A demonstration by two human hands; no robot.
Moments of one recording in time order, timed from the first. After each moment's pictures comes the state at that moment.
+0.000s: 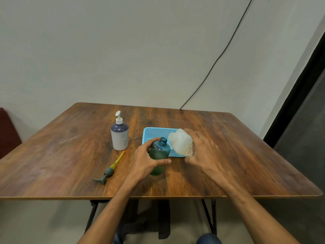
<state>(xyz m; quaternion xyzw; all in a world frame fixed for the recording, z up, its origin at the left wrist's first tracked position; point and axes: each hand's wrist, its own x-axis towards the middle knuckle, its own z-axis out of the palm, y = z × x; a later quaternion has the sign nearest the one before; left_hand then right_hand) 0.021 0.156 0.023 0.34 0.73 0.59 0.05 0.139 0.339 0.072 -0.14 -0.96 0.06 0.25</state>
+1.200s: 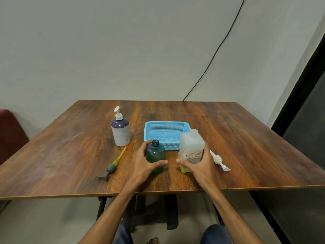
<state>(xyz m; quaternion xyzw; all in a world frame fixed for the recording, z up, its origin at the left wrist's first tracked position) 0.017 0.148 -0.013 0.31 0.73 0.60 0.08 0.146 0.324 -0.016 -0.20 -0.76 0.51 0.35</state>
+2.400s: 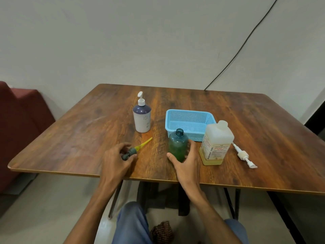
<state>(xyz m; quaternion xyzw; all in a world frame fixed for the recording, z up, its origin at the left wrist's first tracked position) -0.023 0.015 -0.044 0.24 0.87 0.41 -0.14 0.089 0.223 -0.046 -0.21 -0.78 0.48 0.34</state>
